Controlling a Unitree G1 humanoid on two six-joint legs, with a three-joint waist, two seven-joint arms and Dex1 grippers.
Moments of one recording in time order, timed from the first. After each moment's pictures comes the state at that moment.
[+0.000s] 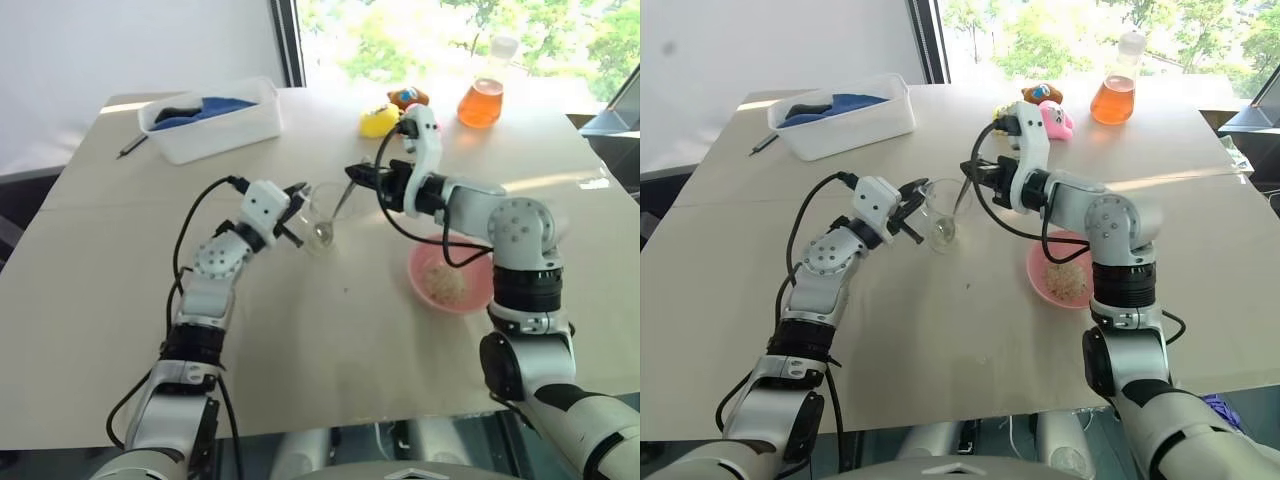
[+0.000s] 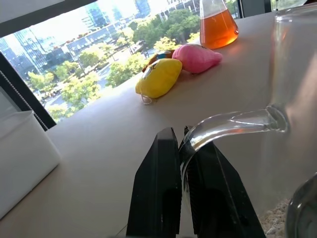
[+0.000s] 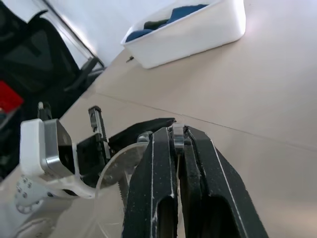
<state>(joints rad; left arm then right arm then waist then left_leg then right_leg) -0.51 0.40 -0.01 0.33 -0.04 -0.22 -0.56 -0.89 -0.09 -0.18 -0.06 0.75 1.22 0.21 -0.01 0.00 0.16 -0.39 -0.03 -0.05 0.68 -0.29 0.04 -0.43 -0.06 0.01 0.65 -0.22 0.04</state>
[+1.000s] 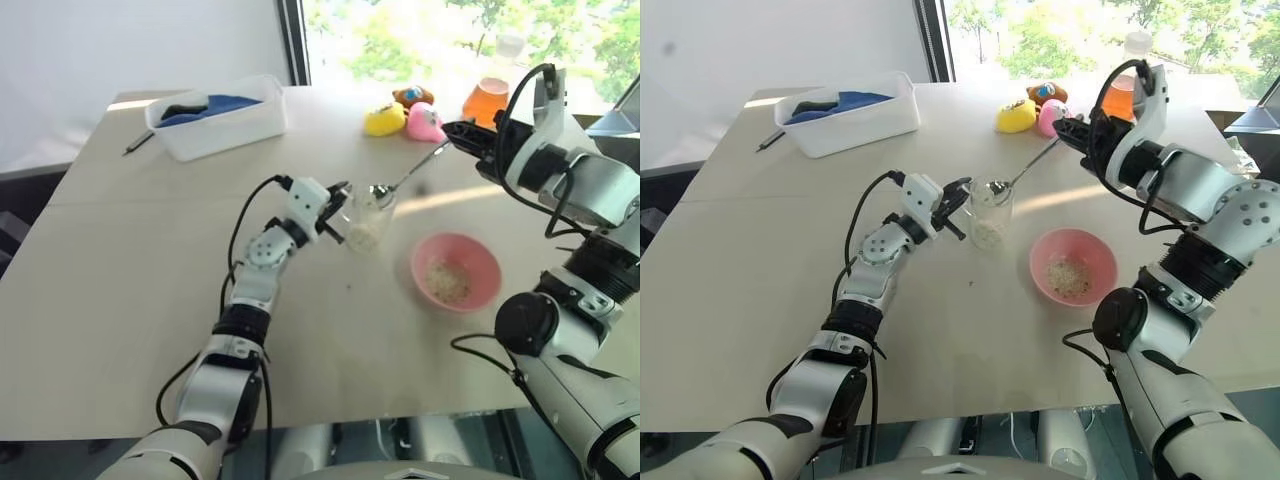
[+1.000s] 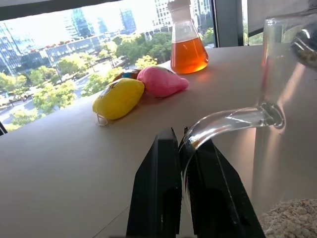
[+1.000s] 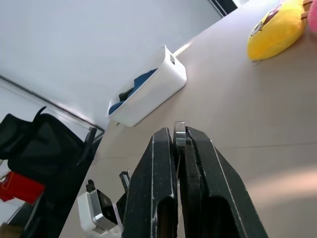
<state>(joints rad) -0.66 0.21 -0.05 0.61 -0.05 -0.36 -0.56 -1.04 -0.16 -0.83 -0.06 1.05 1.61 -0.19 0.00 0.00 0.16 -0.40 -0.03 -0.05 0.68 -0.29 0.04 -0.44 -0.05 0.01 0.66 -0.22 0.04</state>
